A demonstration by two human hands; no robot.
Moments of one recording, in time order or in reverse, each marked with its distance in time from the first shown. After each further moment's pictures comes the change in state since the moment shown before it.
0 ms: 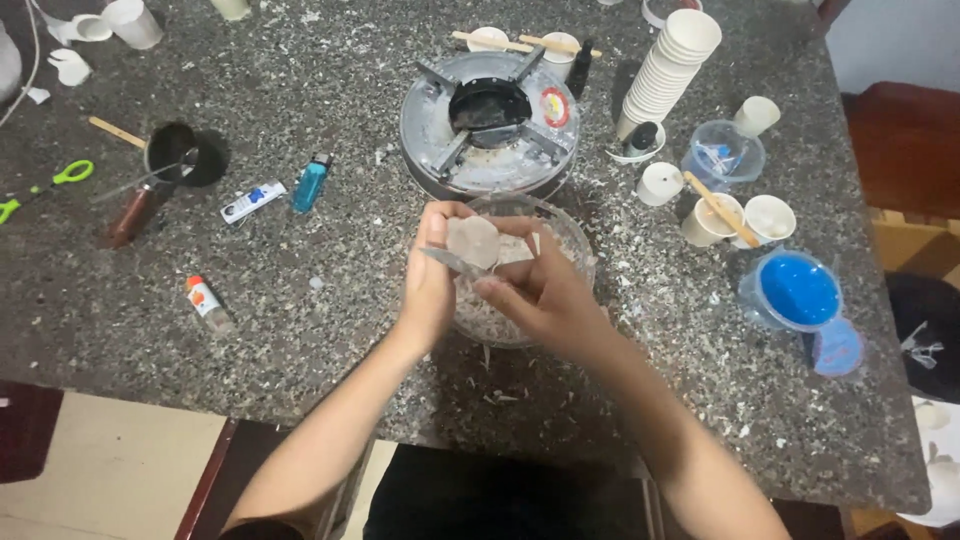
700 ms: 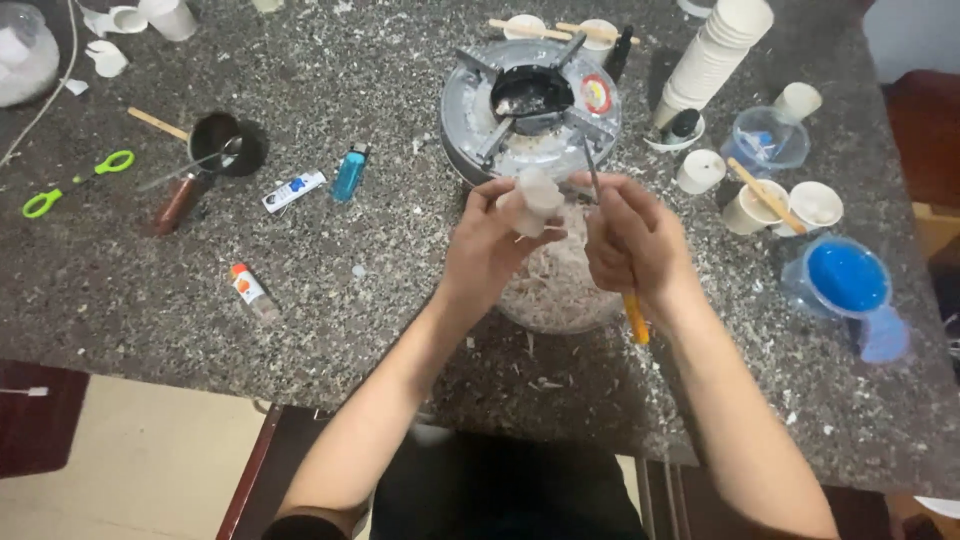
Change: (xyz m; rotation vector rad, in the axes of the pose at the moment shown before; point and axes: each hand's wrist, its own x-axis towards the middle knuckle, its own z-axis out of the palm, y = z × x) left_hand 0.012 -0.003 -0.018 -0.877 -0.168 -0.326; right_hand 0.014 -0.031 -0.011 0.302 0.291 0.216
